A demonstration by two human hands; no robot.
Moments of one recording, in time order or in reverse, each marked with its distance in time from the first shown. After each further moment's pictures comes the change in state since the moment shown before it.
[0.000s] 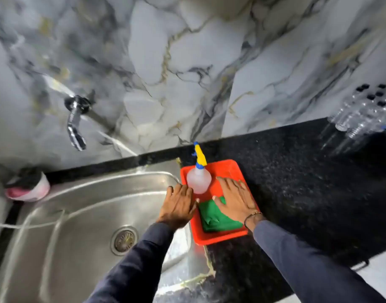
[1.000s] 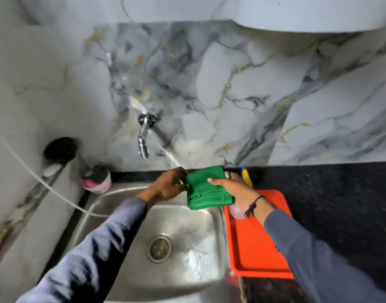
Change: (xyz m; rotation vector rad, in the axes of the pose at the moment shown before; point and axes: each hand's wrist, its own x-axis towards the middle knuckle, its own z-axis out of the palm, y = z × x) left_hand -0.019 -0.147 -0.121 -0.877 -0.057 -0.350; right_hand 0.072 -0.129 -0.103 1.504 -0.380 0.267
